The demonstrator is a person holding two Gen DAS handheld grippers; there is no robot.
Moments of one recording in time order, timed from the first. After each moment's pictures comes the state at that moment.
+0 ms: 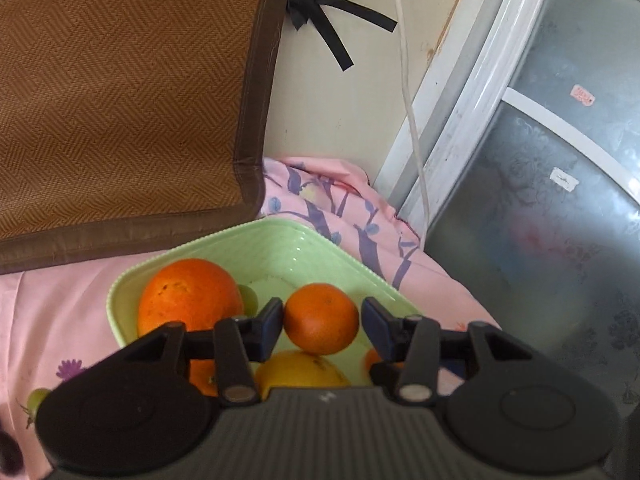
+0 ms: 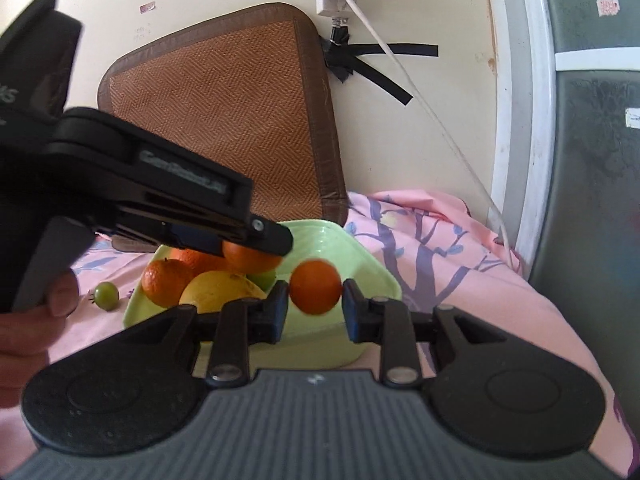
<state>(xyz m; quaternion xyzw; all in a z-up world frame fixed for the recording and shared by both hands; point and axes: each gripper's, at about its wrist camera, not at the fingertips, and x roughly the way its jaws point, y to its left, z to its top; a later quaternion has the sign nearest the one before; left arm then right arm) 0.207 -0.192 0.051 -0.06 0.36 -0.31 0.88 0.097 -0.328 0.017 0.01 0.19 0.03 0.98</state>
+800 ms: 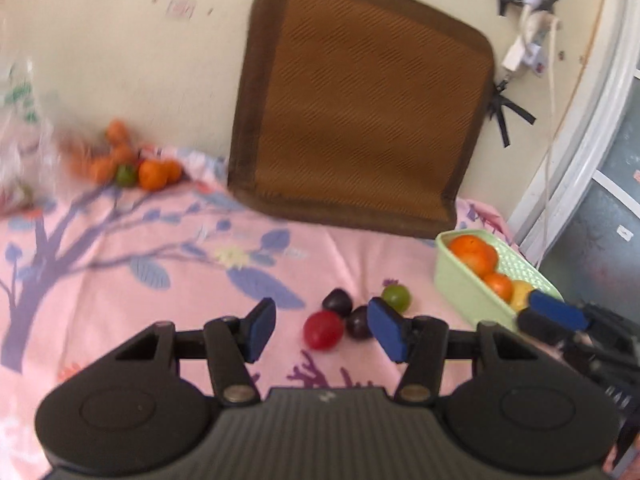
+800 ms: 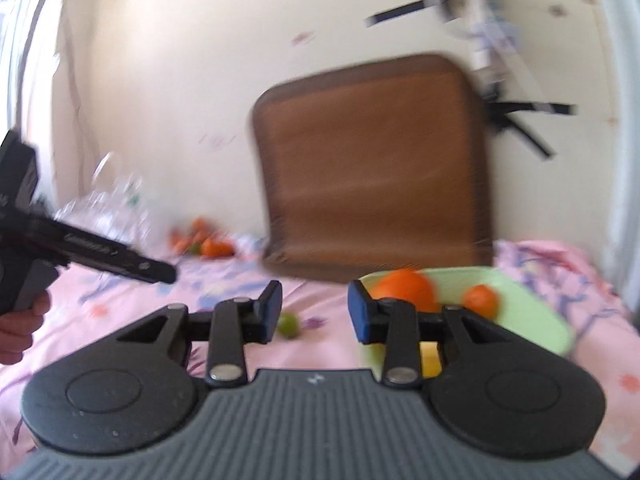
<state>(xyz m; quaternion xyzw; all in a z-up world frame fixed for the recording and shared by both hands) 0.124 0.061 0.048 -0.13 0.33 -0.16 0.92 0.065 -0.225 0.048 -0.02 0.16 0.21 0.97</state>
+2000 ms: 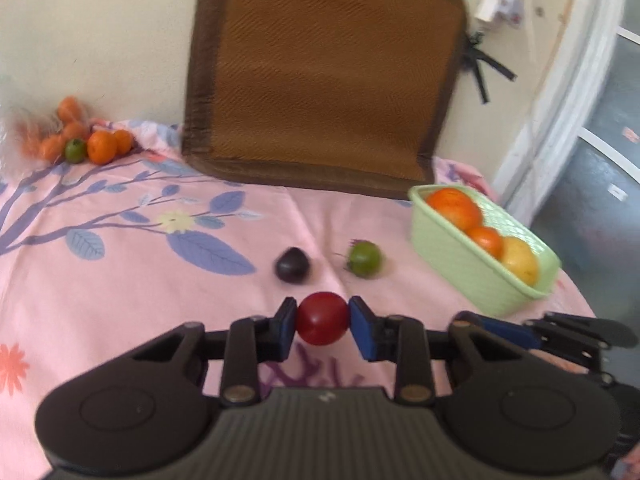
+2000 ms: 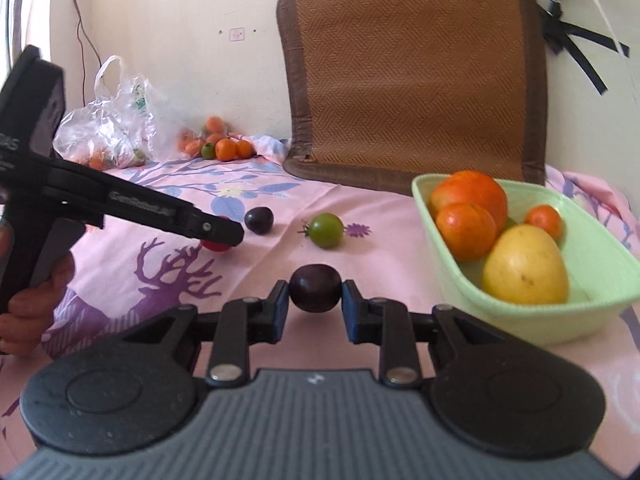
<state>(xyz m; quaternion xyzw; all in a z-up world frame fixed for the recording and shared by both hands) 0.120 0.021 0.023 -0.09 0.34 -0.20 0.91 0.088 -0.208 0.006 -0.04 0.27 0.21 0.94</state>
